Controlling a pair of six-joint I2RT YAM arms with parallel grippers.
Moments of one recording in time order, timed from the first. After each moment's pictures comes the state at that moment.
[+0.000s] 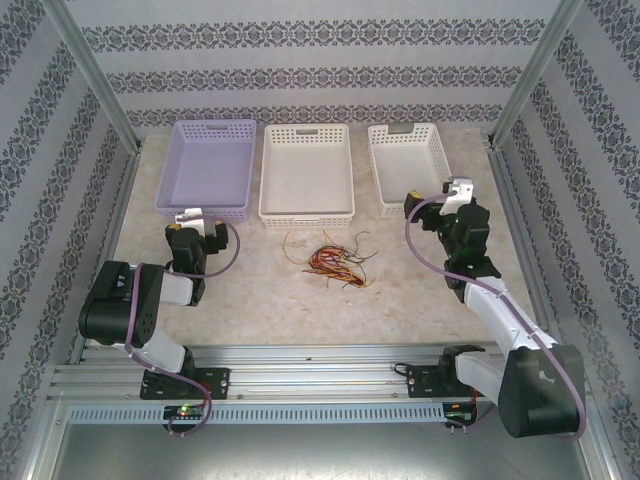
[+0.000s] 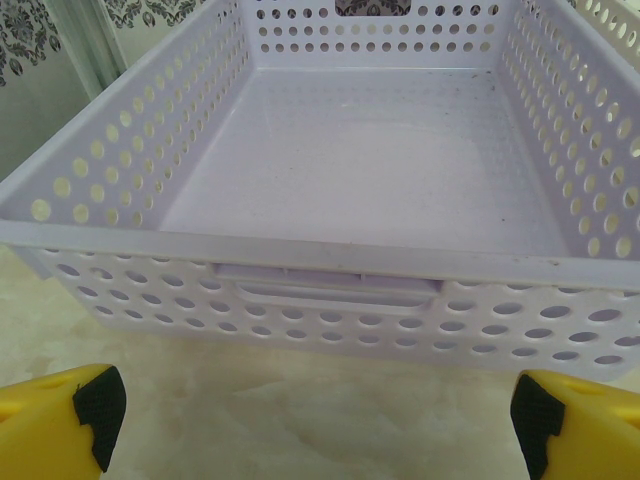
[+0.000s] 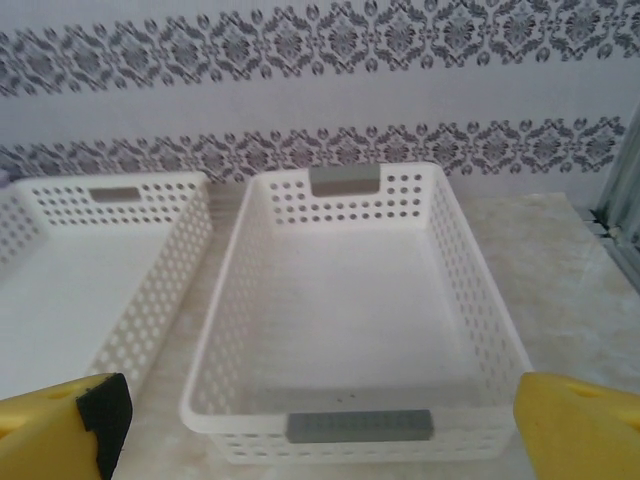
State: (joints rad) left arm -0.02 1.58 0.35 0.89 -0.23 -0.03; right arm 0.07 1.08 0.56 0.30 -0.05 0.18
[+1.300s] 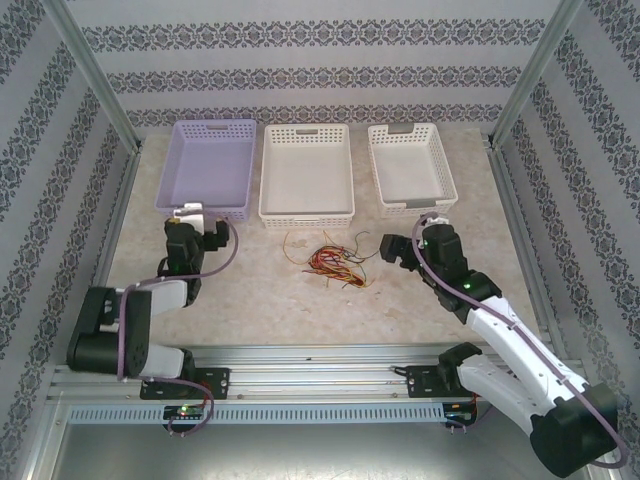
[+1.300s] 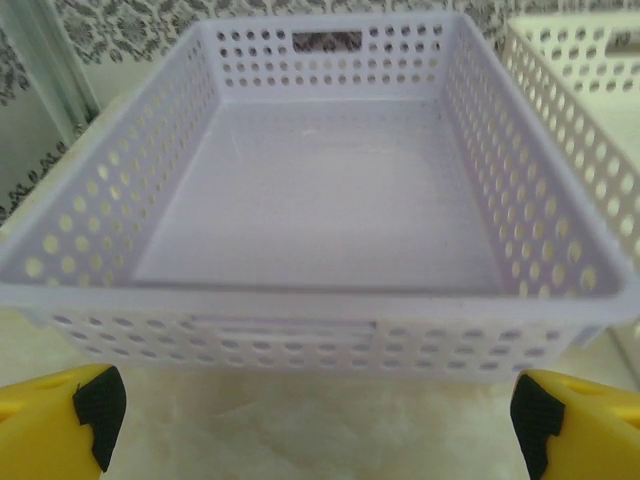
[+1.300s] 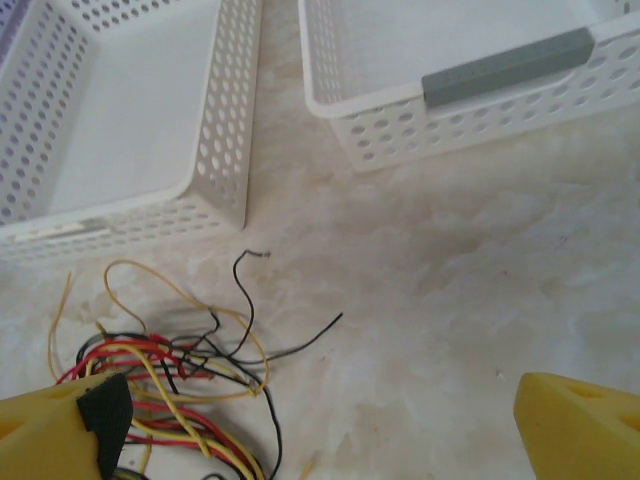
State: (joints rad) left arm -0.03 1.35 0.40 0.64 -0.16 -0.02; right arm 0.41 0.86 0.60 -0.38 0.11 0.52
